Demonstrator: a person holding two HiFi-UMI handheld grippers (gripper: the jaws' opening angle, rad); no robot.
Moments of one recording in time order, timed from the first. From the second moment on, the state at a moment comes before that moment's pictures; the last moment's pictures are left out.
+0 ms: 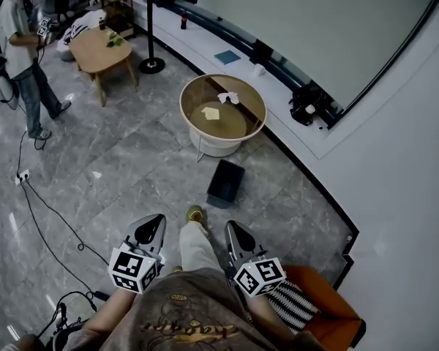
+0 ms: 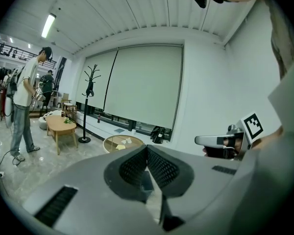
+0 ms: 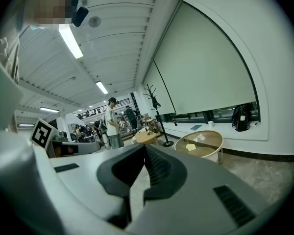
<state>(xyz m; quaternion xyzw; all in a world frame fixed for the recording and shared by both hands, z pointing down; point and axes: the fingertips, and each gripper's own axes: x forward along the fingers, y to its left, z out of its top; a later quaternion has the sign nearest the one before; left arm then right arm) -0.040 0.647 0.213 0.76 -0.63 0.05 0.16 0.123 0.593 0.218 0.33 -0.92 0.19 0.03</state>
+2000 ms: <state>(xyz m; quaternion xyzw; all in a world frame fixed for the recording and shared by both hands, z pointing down) -0.180 0.260 0.190 0.74 -0.65 0.04 0.16 -0.015 0.195 0.220 0.31 -0.93 0.21 0.05</state>
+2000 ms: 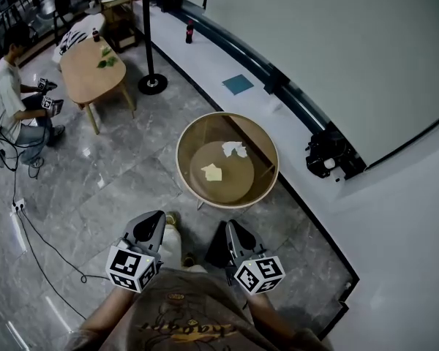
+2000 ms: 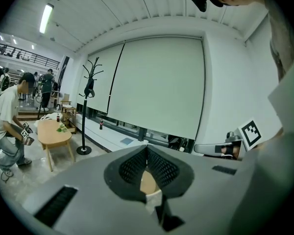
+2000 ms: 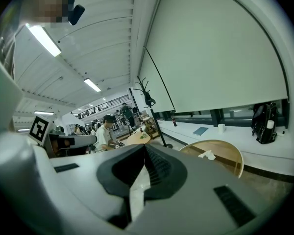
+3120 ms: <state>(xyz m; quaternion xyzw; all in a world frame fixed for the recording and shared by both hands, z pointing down) -0.265 0.041 0.202 0.82 -0.55 0.06 0.16 -0.103 0.024 0.218 0.41 -0.88 0.21 0.03</state>
